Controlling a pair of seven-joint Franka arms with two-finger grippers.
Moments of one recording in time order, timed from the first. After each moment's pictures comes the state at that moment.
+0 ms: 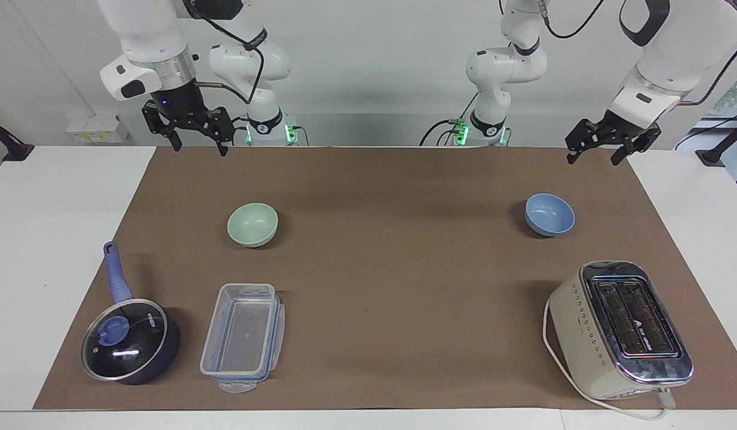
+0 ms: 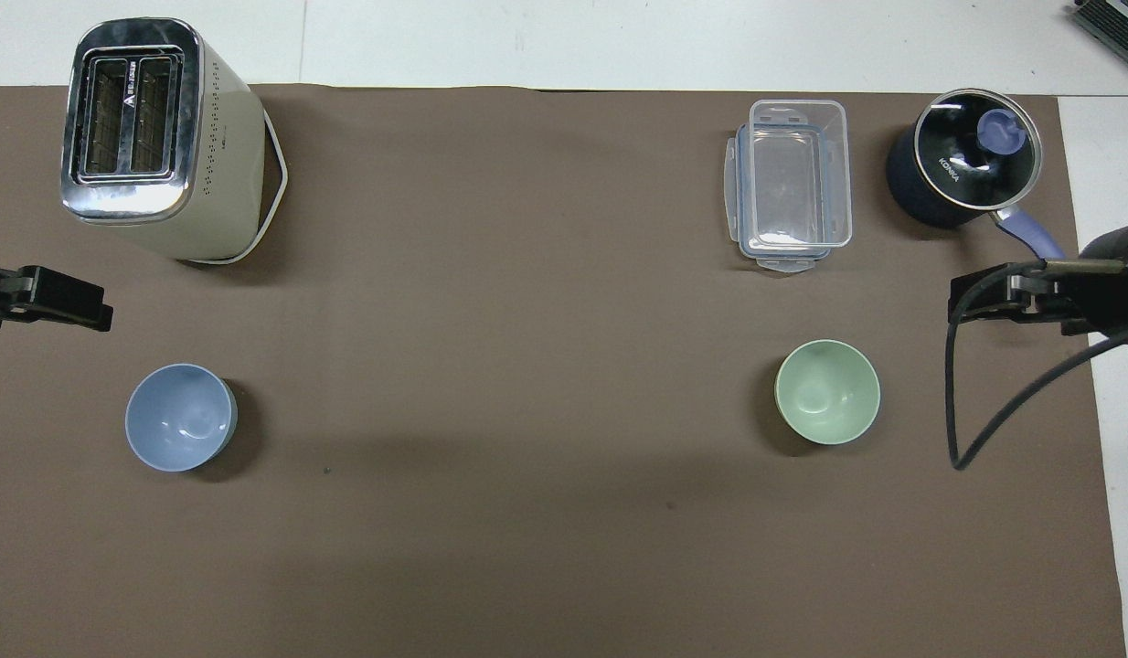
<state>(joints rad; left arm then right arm) 0.02 0.00 -0.06 -1.55 -0.02 1.49 0.04 -0.05 -0.04 0.12 -1.57 -0.03 1.53 0.20</state>
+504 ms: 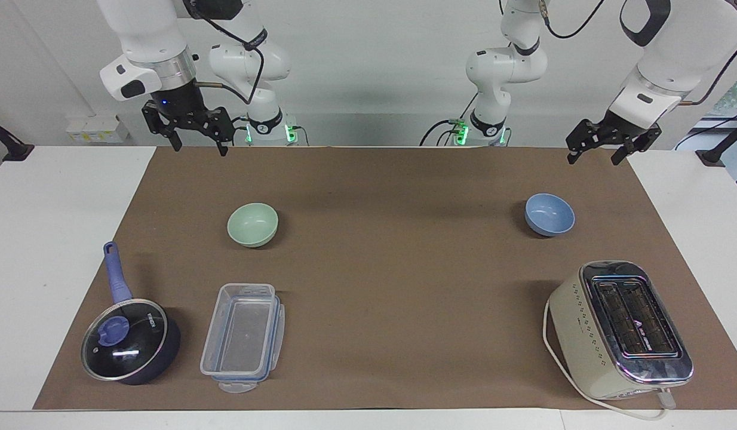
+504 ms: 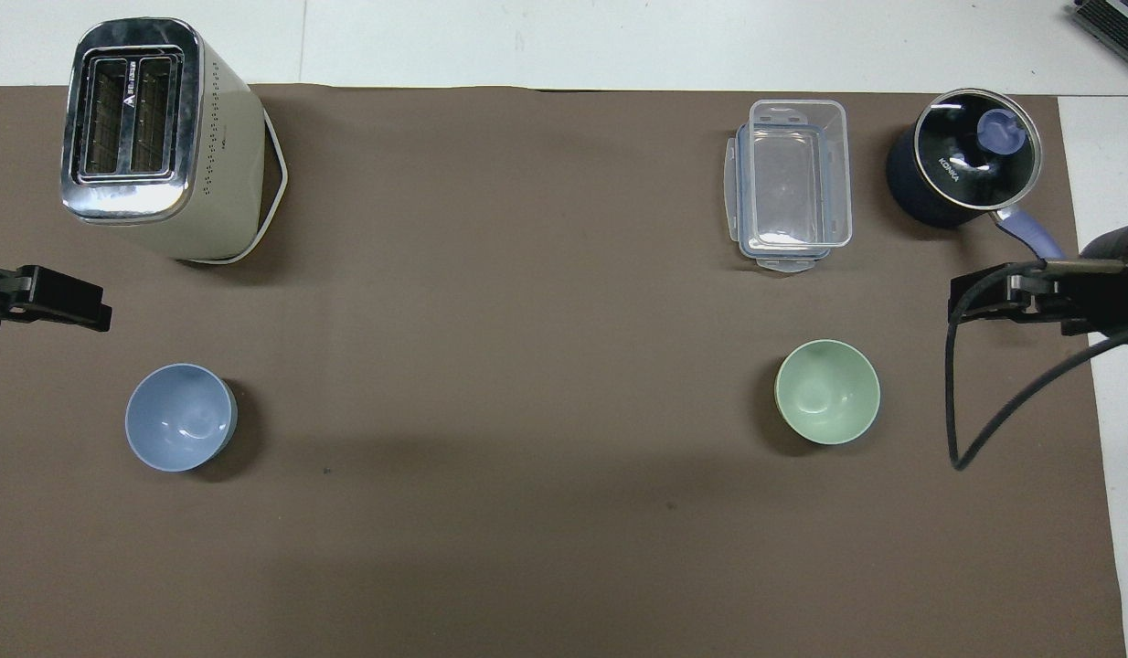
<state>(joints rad) 0.02 0.00 -0.06 -1.55 -0.02 1.49 0.04 -0.05 -0.04 0.12 -1.57 -0.03 1.53 0.20</state>
